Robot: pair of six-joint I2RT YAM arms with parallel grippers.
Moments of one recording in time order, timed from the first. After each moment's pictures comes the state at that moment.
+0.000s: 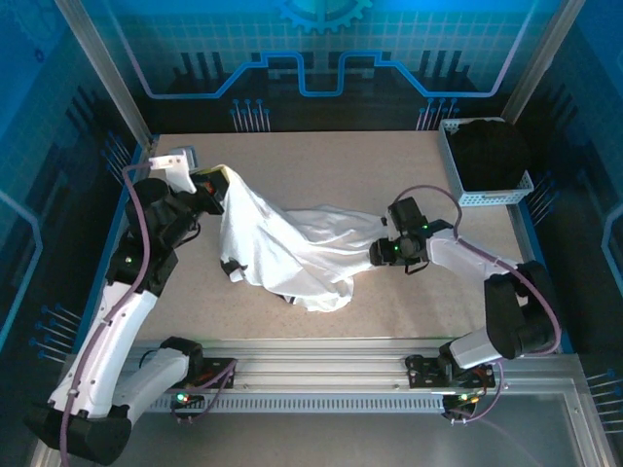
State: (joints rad) left arm -0.19 0.88 1.01 -0.26 0.15 -0.41; right arm 0.36 1.48 0.84 -0.57 -0.11 0.30
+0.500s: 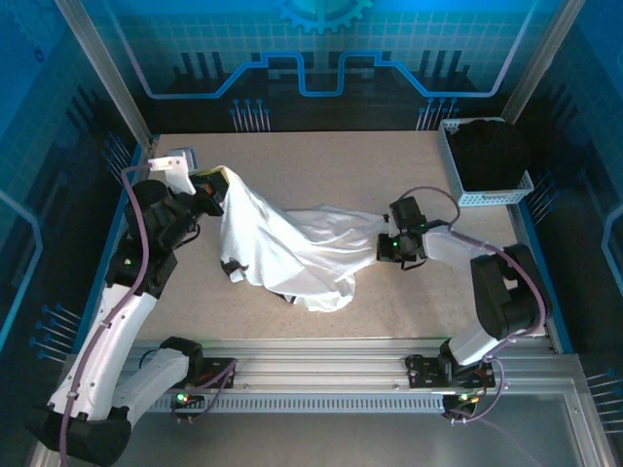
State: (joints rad) left arm -0.19 0.87 1.00 -0.26 0.16 -0.41; right arm 0.29 1.54 0.84 -0.43 -0.16 0.36
